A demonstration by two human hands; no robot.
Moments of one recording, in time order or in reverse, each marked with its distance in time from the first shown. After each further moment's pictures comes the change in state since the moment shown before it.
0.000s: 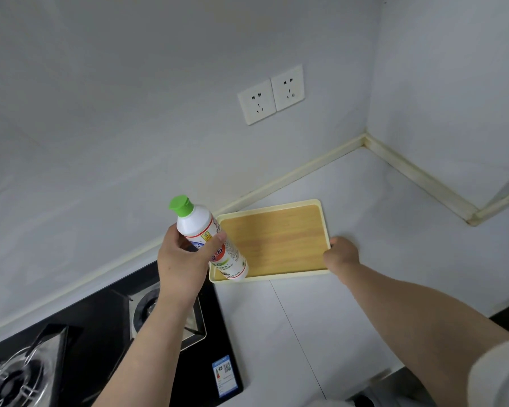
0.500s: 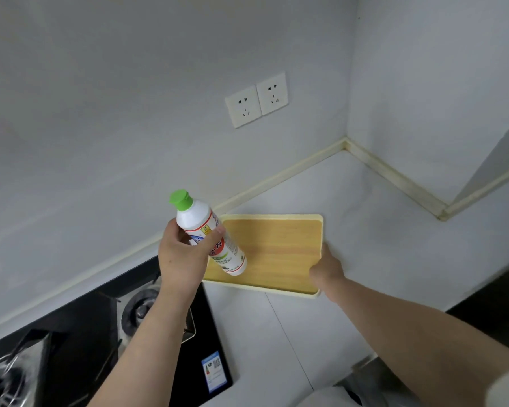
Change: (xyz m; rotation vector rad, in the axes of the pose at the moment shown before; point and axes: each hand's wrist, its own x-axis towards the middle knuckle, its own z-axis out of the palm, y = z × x) left_hand -0.015 0.012 0.012 -0.044 -0.008 0.006; right_hand -0.052 0.020 0.003 0.118 -0.037 0.023
